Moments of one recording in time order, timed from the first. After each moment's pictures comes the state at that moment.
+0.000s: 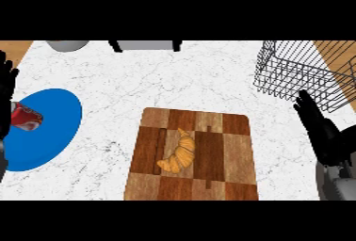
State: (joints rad) left arm -0.23 0.59 -0.01 -1.51 0.23 0.37 0.12; right arm -0.10 -0.39 0.04 -1.39 -0.21 -0.05 -0.02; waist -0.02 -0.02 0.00
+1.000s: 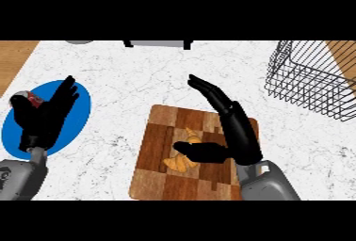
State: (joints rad) left arm -0.22 0.48 -0.14 -1.41 0.31 0.18 0.19; right arm -0.33 -0.05 0.41 -1.64 0.42 -0.26 0.02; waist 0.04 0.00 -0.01
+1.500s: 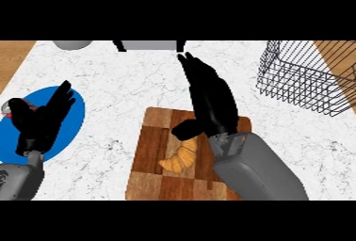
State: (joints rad) left arm -0.20 0.48 -0.12 -1.38 0.32 0.17 0.18; right arm -0.65 -0.06 0.48 -1.54 0.77 -0.05 0.73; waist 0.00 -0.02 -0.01
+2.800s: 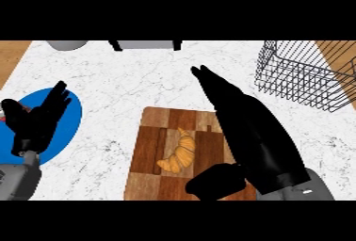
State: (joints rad) left arm -0.19 0.47 -0.07 -1.35 0.30 0.13 0.16; right arm -0.62 -0.04 0.39 -2.02 0.47 0.39 1.16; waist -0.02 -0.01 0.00
